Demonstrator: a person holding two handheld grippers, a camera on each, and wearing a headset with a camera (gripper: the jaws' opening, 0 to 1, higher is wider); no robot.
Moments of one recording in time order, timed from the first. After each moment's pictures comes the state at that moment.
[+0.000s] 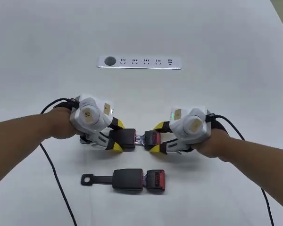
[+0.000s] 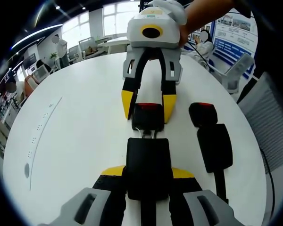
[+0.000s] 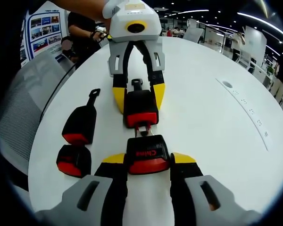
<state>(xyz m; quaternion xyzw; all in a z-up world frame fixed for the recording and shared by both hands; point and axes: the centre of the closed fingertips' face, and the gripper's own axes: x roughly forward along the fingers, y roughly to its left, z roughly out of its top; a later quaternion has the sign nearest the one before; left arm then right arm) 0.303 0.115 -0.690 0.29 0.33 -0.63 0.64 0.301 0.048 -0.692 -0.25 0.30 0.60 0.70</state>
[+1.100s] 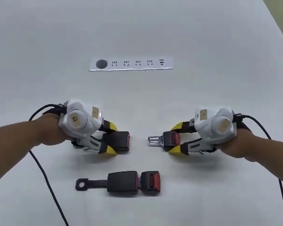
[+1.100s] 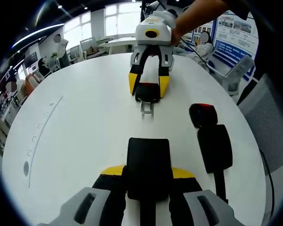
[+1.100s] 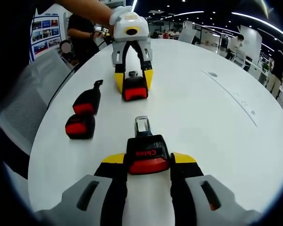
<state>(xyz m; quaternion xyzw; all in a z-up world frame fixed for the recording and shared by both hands) 0.301 0.114 -0.688 0.29 0.33 -0.63 0.64 0.301 -0.027 -0.686 -0.23 0.30 0.60 0.71</state>
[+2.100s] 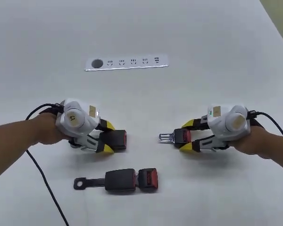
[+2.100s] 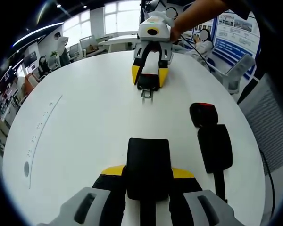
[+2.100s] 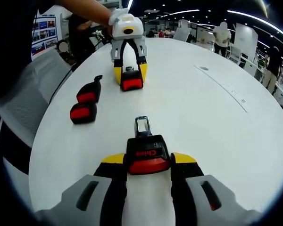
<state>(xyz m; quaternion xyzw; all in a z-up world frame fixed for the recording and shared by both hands) 0.302 0.115 -0.690 0.29 0.34 -0.63 0.64 0.298 -0.059 -0.694 -0.23 0.31 0.58 0.72</state>
